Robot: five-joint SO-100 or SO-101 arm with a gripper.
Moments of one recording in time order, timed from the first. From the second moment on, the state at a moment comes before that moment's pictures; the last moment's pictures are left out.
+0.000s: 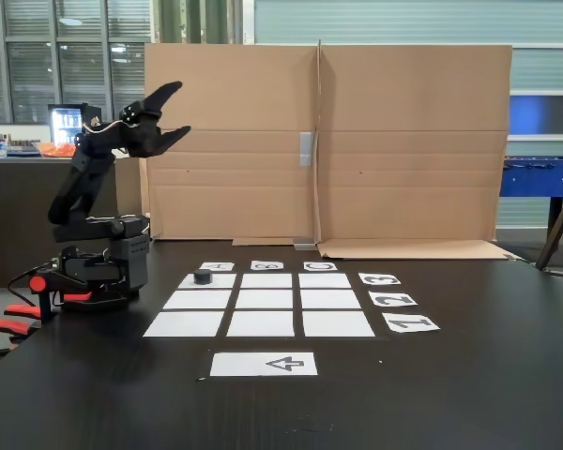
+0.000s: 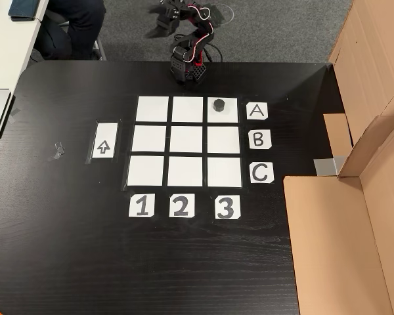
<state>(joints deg) 34.5 187.6 134.6 46.6 -3.8</state>
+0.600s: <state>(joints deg) 56.7 190.3 150.6 49.4 -2.8</state>
